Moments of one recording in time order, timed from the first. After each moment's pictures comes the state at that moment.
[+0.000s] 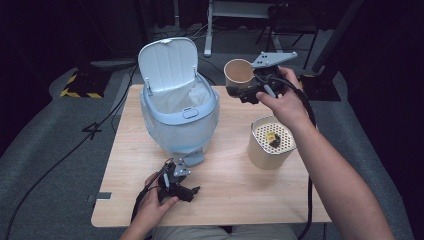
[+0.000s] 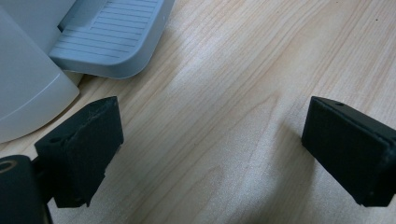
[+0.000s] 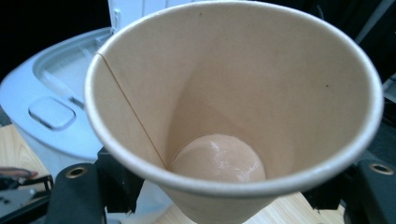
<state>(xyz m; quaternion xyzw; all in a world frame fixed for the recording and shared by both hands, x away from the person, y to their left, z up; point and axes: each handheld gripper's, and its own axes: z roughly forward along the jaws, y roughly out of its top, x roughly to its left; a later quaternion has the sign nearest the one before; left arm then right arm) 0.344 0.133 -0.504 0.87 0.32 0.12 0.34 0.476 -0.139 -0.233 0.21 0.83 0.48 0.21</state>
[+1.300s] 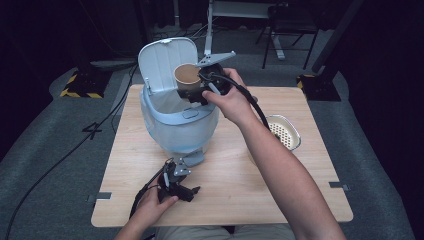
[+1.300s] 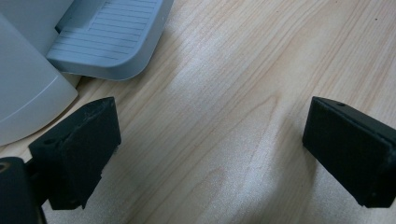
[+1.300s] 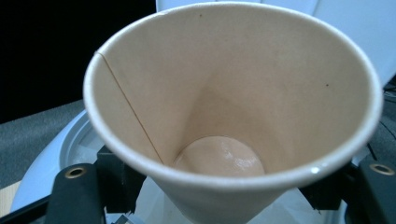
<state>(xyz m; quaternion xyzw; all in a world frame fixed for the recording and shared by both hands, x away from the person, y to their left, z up) 0.345 0.133 -0.504 0.88 0.32 0.11 0.34 0.494 -0.020 -0.259 0.22 0.83 0.49 0.14</state>
